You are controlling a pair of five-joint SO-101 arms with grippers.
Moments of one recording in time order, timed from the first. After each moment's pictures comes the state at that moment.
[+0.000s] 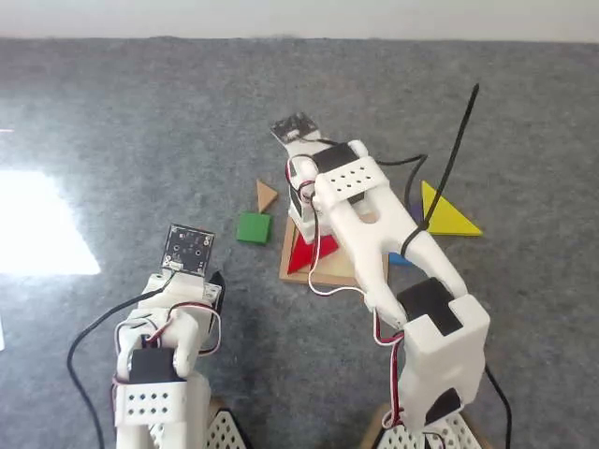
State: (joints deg) left arm -9.8 -90.0 97.3 55.3 -10.4; right arm -31.1 19.3 -3.8 77.1 2.9
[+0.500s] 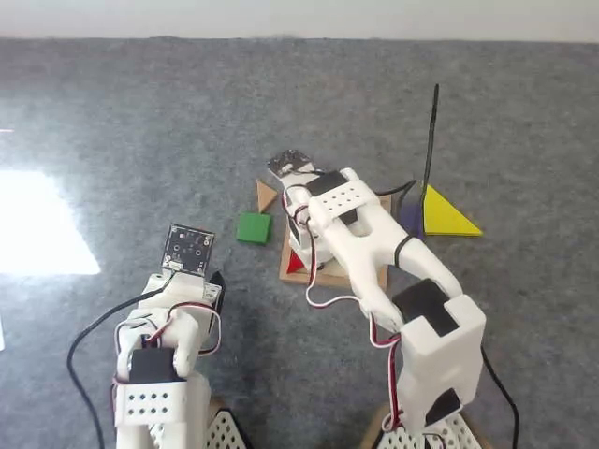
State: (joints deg) left arm -9.7 -90.0 97.3 55.3 -10.4; right arm -33.0 20.5 8.4 69.8 4.7
